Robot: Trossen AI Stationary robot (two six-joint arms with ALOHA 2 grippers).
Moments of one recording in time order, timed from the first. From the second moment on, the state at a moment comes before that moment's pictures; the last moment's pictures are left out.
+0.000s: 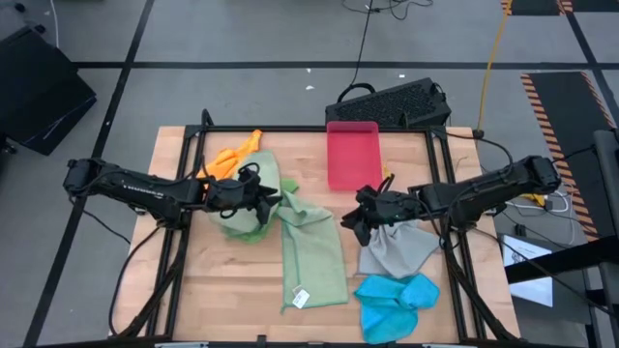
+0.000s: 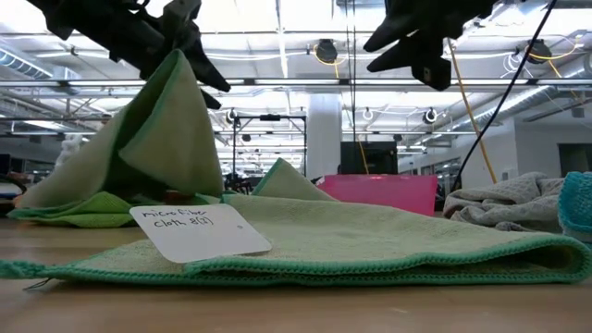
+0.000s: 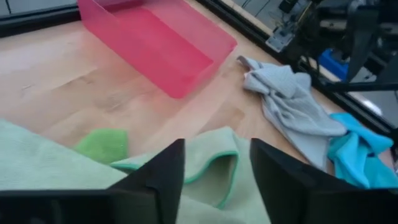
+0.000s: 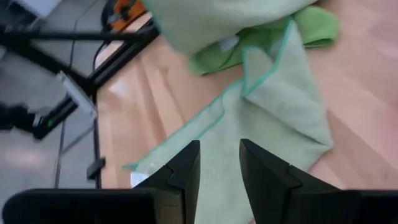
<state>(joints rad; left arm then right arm) -0.05 1.10 0.59 0.01 -0.31 -0.65 0.20 1.23 0.82 -0.17 0.17 0.81</state>
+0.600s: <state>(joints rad) 0.06 1.12 0.62 -0.09 -0.22 -0.52 0.25 1.23 0.82 -0.21 0.34 0.93</state>
